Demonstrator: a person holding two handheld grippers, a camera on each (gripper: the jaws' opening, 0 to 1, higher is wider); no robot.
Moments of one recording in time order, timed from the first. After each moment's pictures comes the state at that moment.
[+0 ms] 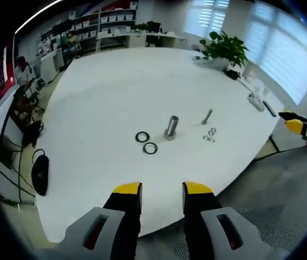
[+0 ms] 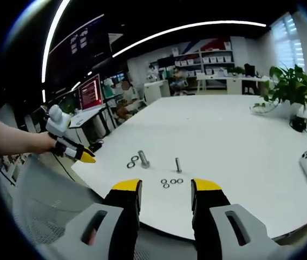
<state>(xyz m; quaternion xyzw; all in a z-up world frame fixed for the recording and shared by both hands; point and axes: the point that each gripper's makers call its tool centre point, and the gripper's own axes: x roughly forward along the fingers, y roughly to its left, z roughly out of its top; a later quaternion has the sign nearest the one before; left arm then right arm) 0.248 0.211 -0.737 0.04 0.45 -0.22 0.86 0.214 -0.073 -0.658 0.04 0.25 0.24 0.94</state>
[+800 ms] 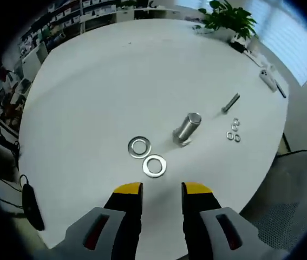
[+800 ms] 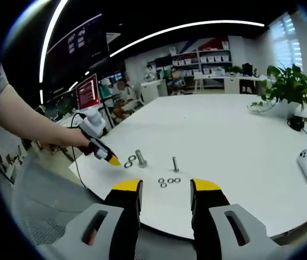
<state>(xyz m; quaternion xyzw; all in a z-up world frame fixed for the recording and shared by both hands) 0.317 0.190 -0.806 0.09 0.54 -0.23 0.80 0.215 -0.077 -0.660 0.04 0.26 0.23 0.94</state>
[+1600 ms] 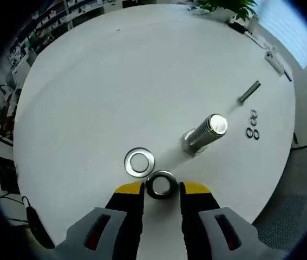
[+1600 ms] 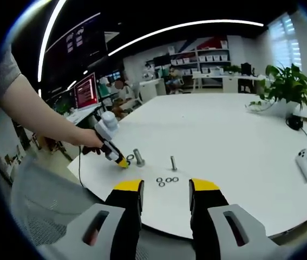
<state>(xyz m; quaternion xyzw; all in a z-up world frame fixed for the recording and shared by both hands) 0.340 0.183 -0.836 0.14 0.57 -0.24 0.77 0.215 -0.079 -0.661 0.03 0.26 0.22 0.94</state>
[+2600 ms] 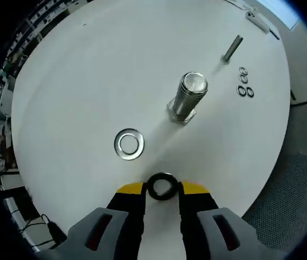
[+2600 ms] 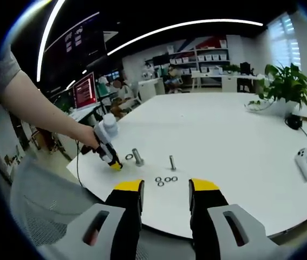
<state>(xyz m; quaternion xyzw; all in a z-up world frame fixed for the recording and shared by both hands) 0.316 0.197 -0.841 0.25 0.61 -0.29 0.69 0.216 -0.080 -0.662 0.03 0.26 0.22 0.94</state>
